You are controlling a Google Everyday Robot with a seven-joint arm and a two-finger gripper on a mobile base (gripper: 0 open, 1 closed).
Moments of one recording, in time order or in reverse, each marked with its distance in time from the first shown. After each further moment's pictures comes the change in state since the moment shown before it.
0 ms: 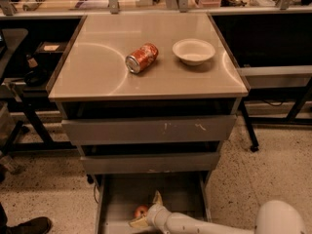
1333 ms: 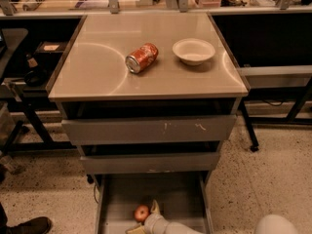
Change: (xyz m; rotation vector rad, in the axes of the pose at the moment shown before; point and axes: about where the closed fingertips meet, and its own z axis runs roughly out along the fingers) arm 0.036 0.027 0.014 -0.028 -0.024 0.072
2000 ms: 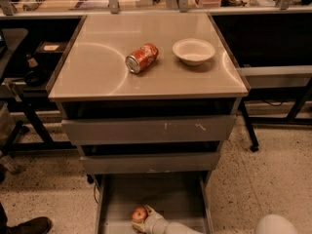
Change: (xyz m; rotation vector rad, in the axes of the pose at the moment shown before) arm 0.000 0.000 0.000 0.000 0.000 0.000
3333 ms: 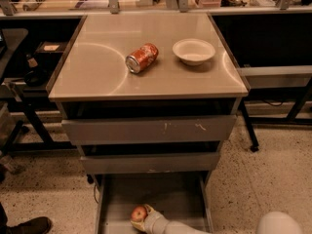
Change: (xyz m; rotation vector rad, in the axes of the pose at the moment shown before) arm -0.014 0.001 -0.007 0.006 -0.001 -0.013
